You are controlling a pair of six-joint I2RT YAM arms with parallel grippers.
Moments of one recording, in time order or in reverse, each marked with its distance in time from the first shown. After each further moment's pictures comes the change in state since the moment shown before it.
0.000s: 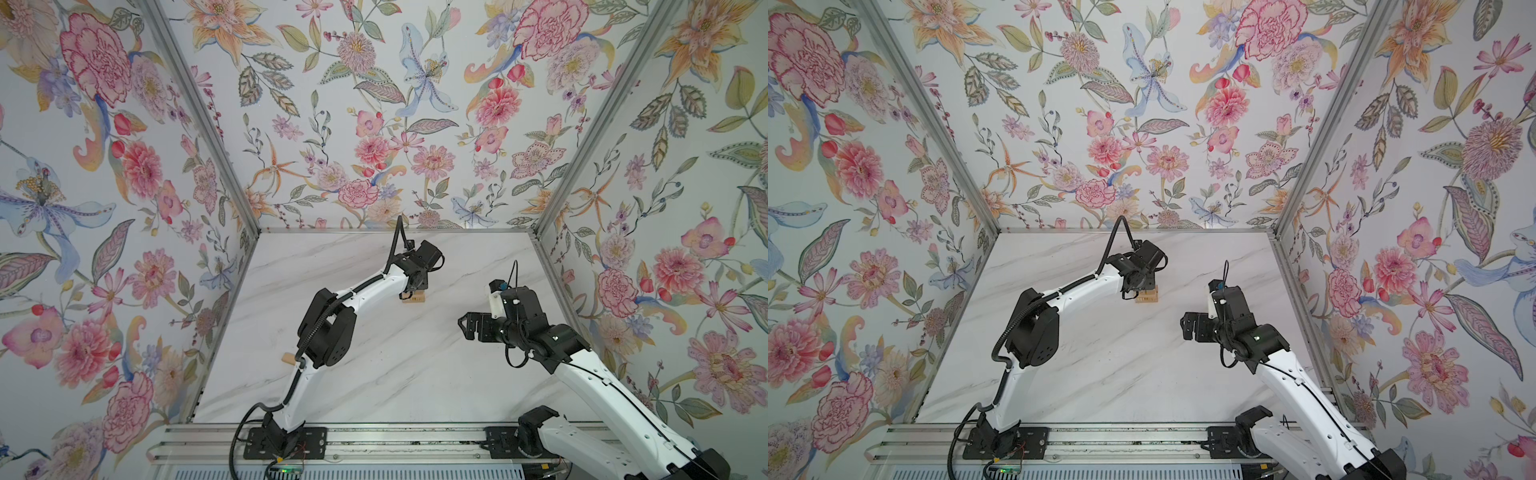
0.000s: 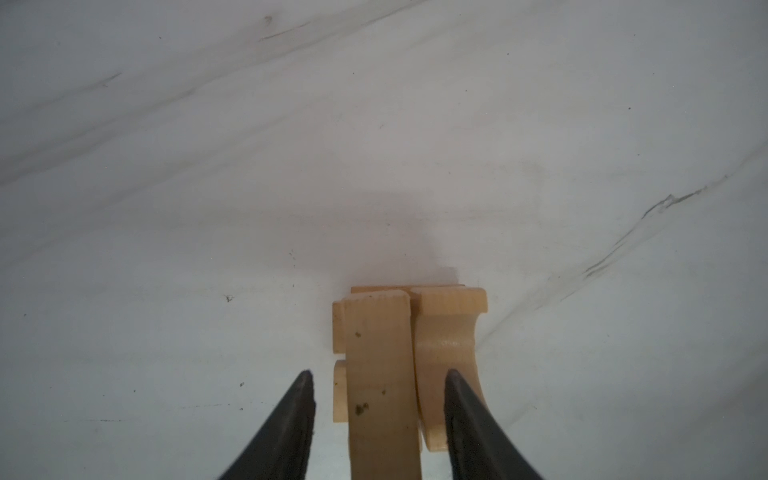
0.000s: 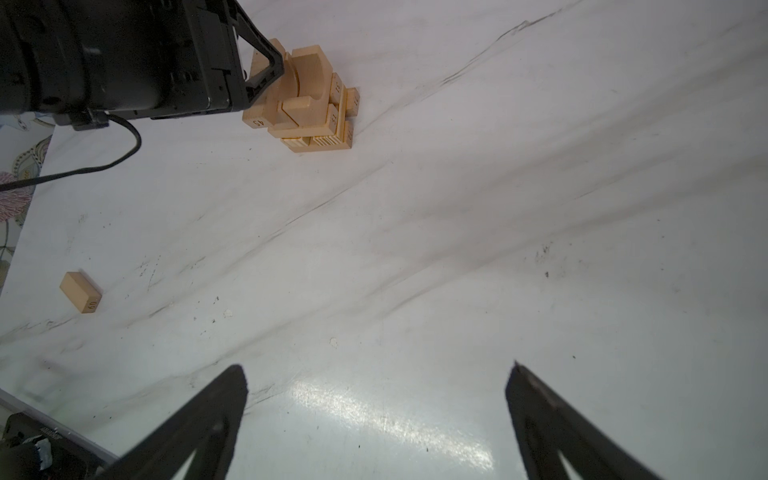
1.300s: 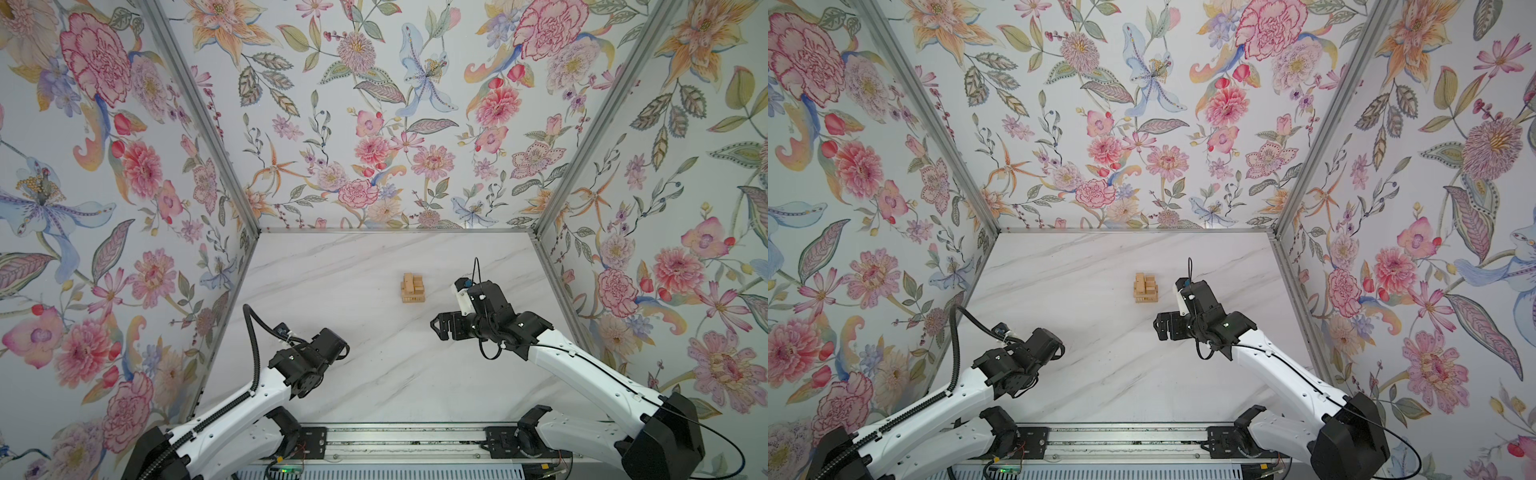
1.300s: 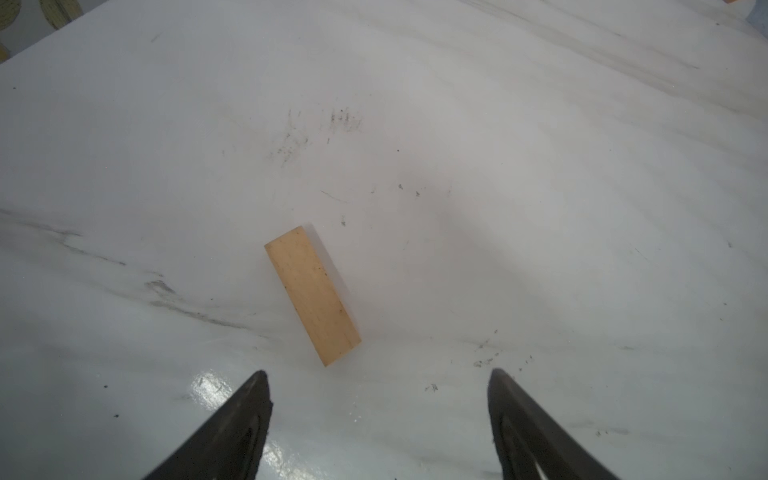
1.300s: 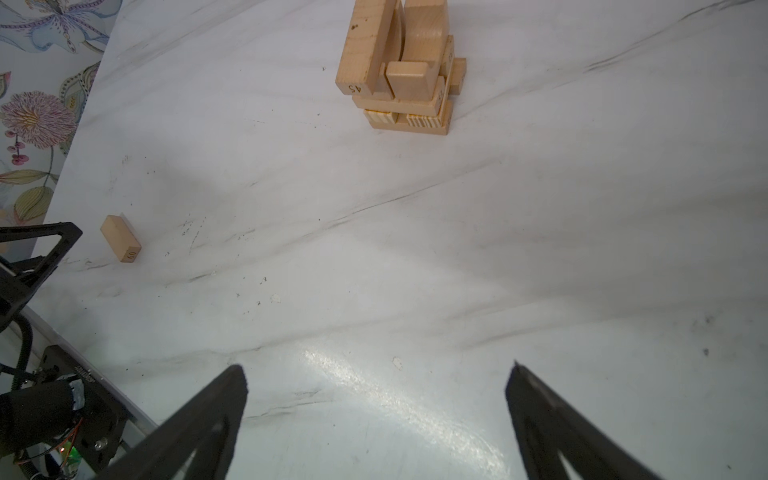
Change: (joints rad) left arm 0.121 -1.313 -1.431 -0.073 -0.264 -0.668; right arm 0.182 0.215 0.049 0.142 -0.032 0.011
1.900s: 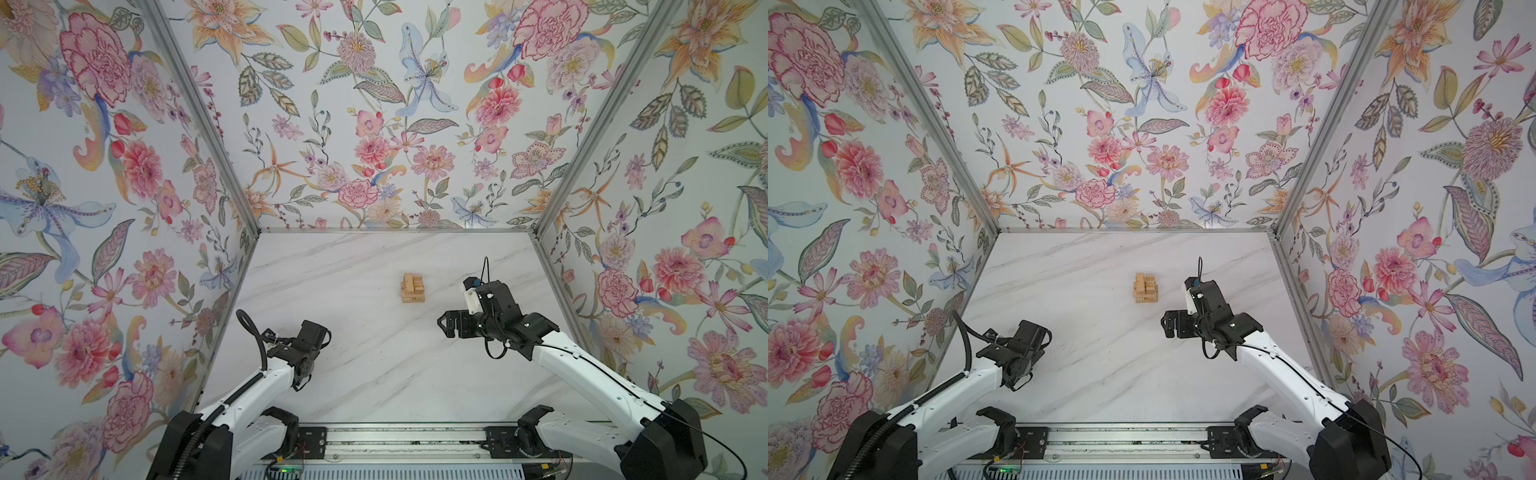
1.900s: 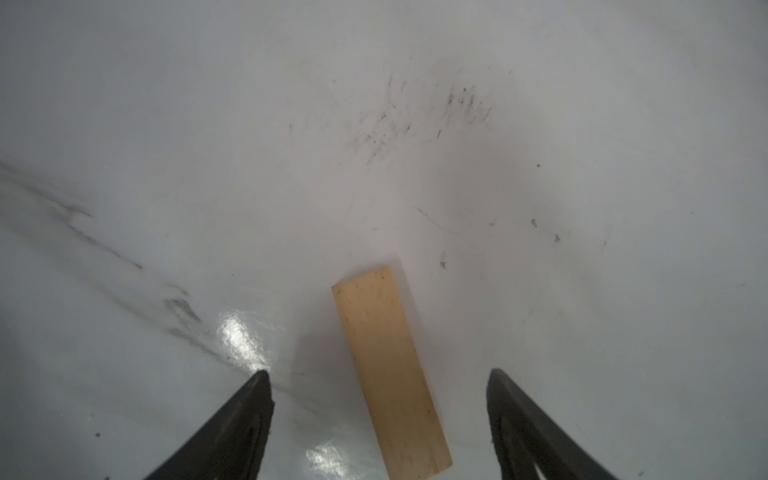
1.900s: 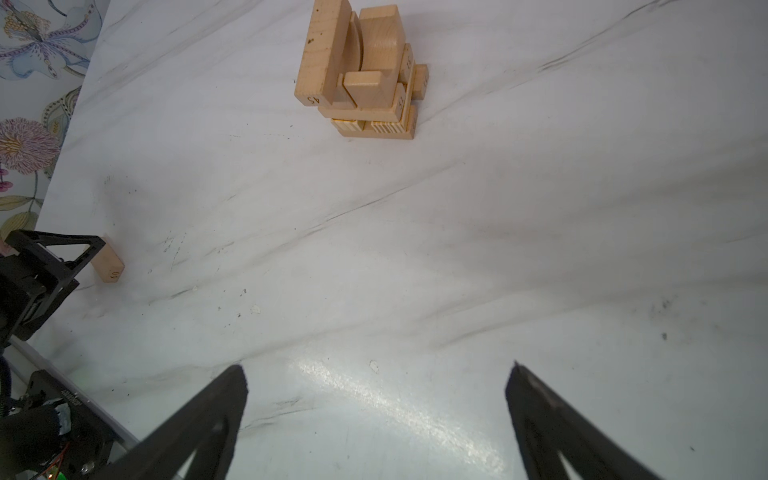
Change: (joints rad) left arm 0.299 0.164 -0.089 0.212 0.124 0.132; right arm -0.076 -0.025 -0.036 0.011 -0.017 -0.010
